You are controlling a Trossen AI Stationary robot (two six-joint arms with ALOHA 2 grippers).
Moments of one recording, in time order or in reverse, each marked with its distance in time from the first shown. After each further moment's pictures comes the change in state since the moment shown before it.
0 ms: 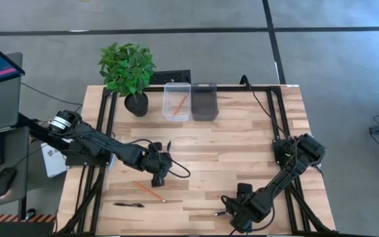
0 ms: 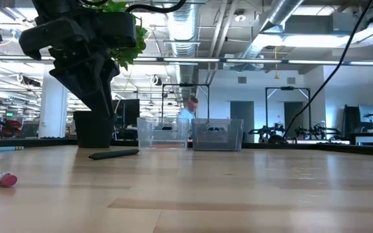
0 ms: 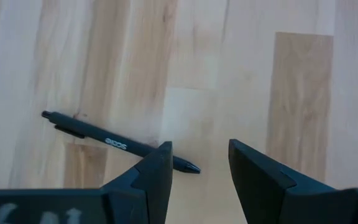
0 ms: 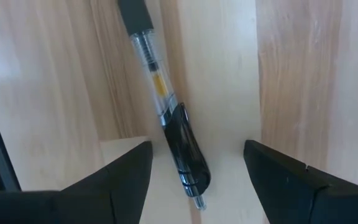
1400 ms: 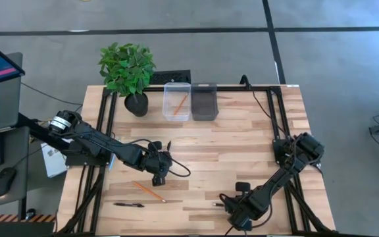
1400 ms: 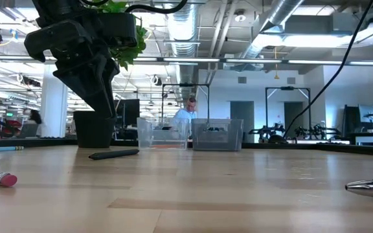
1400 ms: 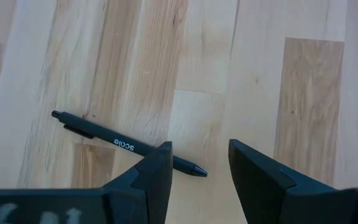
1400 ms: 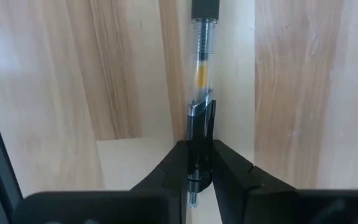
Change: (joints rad) left arm 0.000 0.000 0.000 0.000 -0.029 -0.014; right arm -0.038 0.002 -0.002 -0.005 -0.015 -0.067
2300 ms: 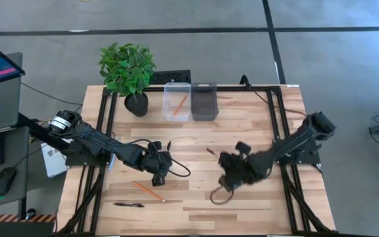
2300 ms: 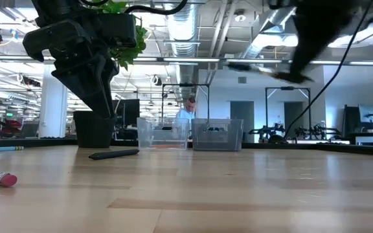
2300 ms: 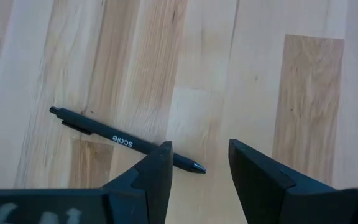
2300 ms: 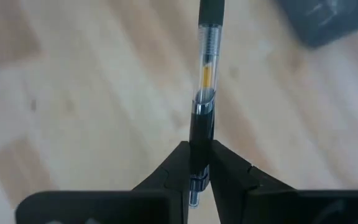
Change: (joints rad) left arm 0.000 0.000 0.000 -0.008 0.007 -0.011; right arm -0.299 -0.345 -0.003 -0.266 0.488 0.050
